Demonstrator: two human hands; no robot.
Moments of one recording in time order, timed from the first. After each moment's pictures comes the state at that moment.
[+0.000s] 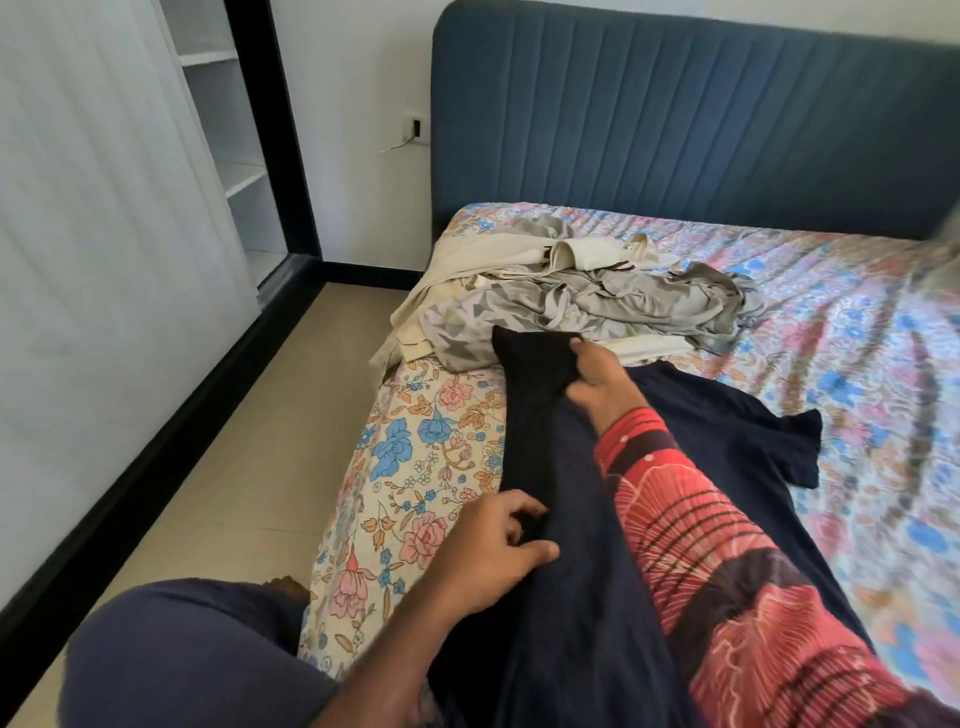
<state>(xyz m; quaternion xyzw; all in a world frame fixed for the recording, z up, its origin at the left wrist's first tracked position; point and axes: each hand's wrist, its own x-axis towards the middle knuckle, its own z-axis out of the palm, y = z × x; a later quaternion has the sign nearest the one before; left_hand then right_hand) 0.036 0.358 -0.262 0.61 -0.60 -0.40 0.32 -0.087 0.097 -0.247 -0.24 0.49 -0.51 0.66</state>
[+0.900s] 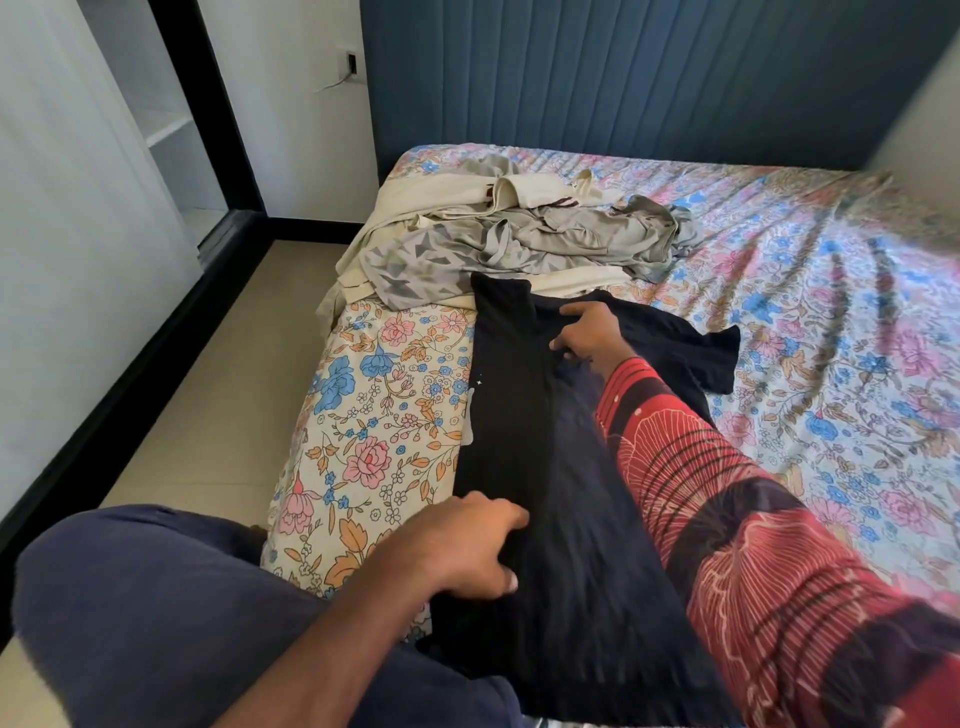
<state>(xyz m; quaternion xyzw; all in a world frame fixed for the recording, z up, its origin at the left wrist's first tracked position) -0.018 0.417 -0.223 0.56 -0.76 -0.32 -0.08 -0.198 0.142 -0.259 -0.54 0.70 -0.31 0.35</state>
